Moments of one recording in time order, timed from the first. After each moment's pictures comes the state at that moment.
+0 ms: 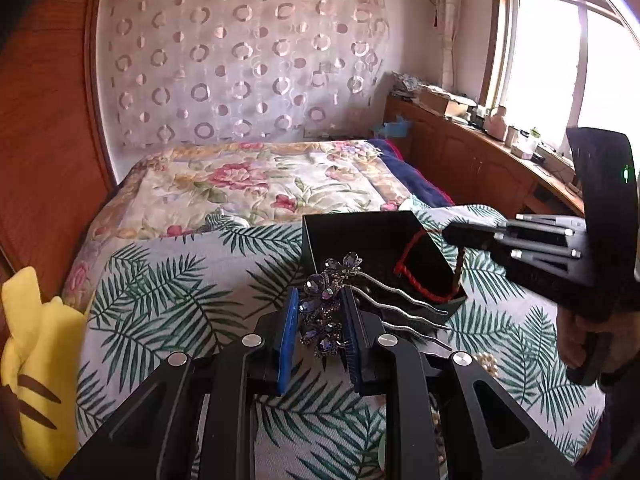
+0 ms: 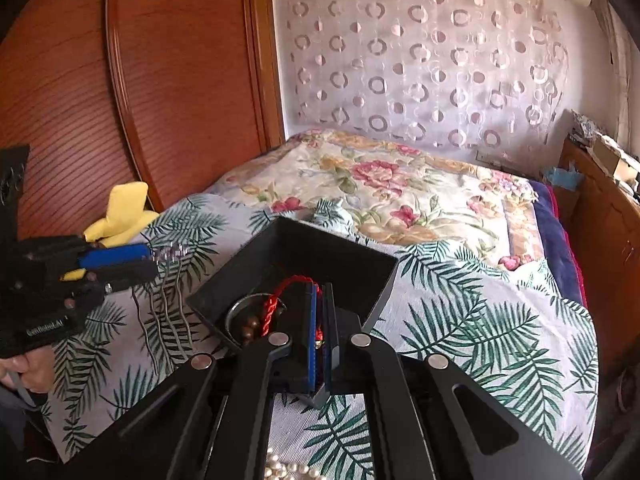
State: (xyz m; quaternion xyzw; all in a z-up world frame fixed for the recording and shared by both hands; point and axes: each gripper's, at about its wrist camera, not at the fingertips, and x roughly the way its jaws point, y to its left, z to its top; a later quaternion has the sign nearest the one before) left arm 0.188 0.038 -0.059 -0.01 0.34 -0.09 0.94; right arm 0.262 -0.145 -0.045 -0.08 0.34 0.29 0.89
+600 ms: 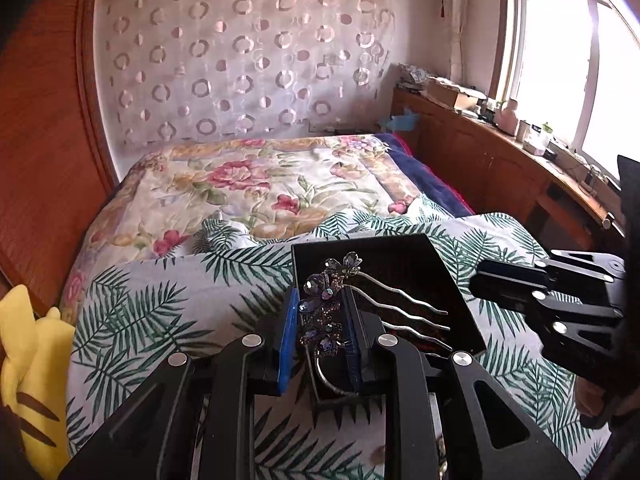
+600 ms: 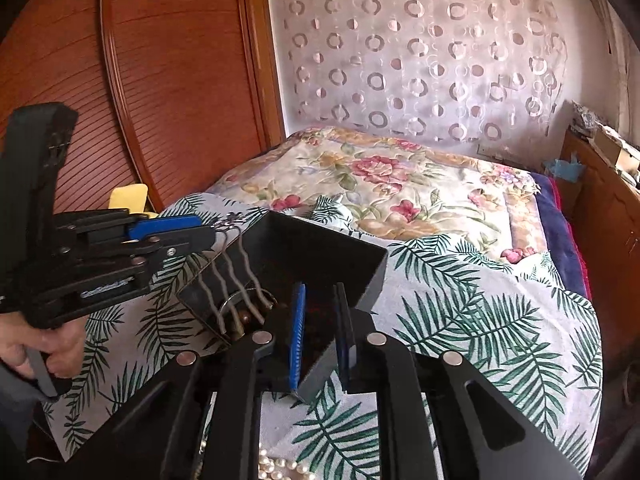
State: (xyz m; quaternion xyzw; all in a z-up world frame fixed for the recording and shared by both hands) left arm 0.241 0.013 -0.060 0.00 0.35 -0.08 0.93; right arm 0.265 -0.163 -0.046 -0.06 0.34 0.29 0.89
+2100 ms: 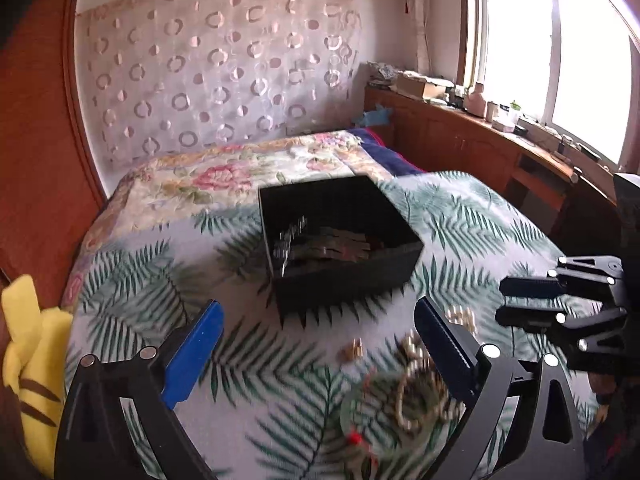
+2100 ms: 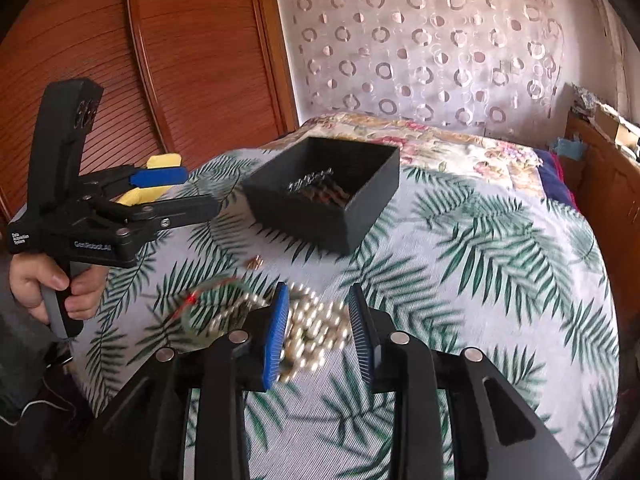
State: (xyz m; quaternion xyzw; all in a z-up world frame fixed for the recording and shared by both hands) left arm 0.141 0.000 -0.078 0.03 0.34 -0.12 0.93; right arm 0.147 -0.205 -0.078 -0.05 0.36 0.31 0.88
